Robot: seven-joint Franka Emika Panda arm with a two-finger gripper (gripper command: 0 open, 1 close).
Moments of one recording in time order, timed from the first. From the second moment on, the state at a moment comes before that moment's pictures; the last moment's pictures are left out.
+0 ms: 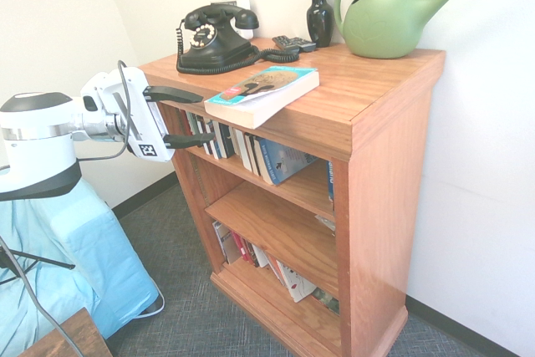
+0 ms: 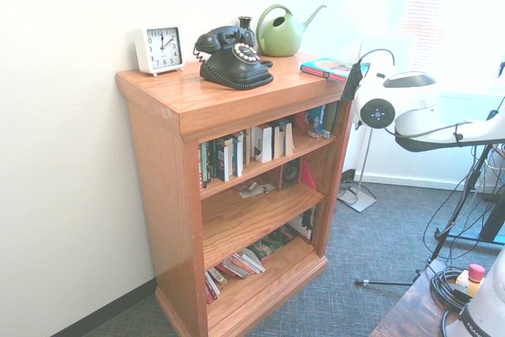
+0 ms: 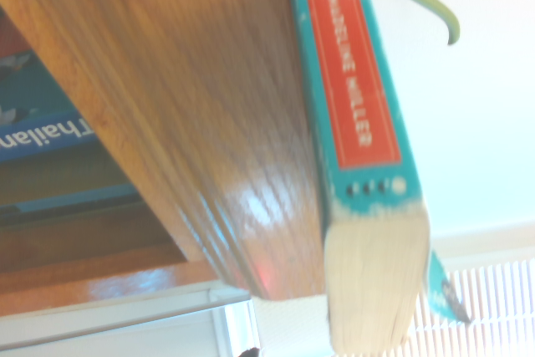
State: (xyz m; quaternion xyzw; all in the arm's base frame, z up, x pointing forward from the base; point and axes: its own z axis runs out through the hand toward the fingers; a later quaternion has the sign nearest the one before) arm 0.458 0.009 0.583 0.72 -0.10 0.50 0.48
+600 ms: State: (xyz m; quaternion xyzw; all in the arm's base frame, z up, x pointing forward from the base) arm 0.506 -0.004 0.596 0.73 -0.07 0.49 0.48
